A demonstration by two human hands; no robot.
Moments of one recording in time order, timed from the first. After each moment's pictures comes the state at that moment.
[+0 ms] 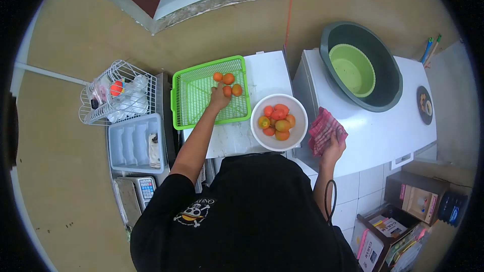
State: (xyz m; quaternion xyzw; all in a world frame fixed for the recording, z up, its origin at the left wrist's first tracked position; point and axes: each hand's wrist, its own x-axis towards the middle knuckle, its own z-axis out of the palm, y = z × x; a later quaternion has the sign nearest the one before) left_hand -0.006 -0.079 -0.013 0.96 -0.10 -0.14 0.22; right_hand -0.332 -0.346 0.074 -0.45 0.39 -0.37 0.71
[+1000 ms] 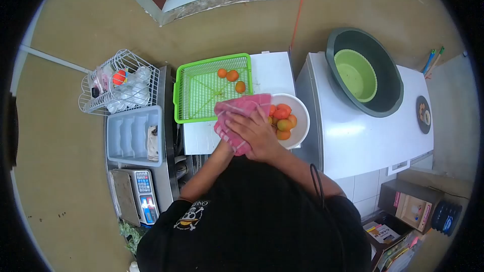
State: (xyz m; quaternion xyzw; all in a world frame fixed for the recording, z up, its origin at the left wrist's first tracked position) left_hand -0.192 -0.092 0.137 0.45 -0.06 -0.24 0.86; right_hand -0.232 -0.217 0.180 -0.90 -0.23 -0.17 0.32
